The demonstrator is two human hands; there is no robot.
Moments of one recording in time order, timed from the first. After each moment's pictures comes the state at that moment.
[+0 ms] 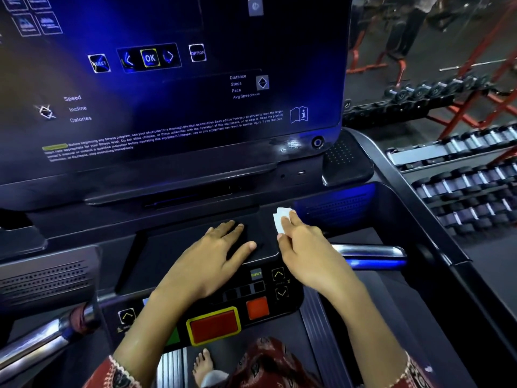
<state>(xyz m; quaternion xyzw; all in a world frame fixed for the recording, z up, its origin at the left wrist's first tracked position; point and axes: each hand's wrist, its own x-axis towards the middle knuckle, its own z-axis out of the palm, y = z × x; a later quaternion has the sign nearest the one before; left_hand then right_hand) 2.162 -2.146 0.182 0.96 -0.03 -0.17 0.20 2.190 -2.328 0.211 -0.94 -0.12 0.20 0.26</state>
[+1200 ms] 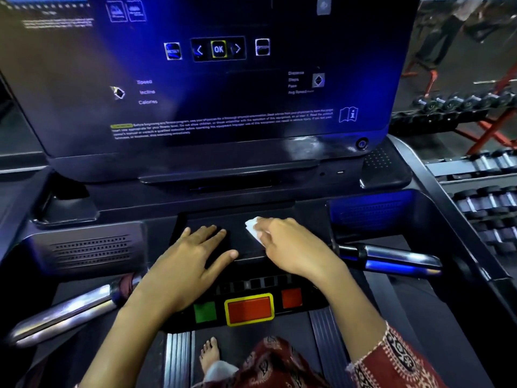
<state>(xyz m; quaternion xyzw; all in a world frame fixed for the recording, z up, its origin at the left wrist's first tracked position) 2.109 -2.076 0.190 0.98 -0.02 -0.09 0.16 2.187 -2.253 0.211 -0.92 -0.24 0.24 0.20</state>
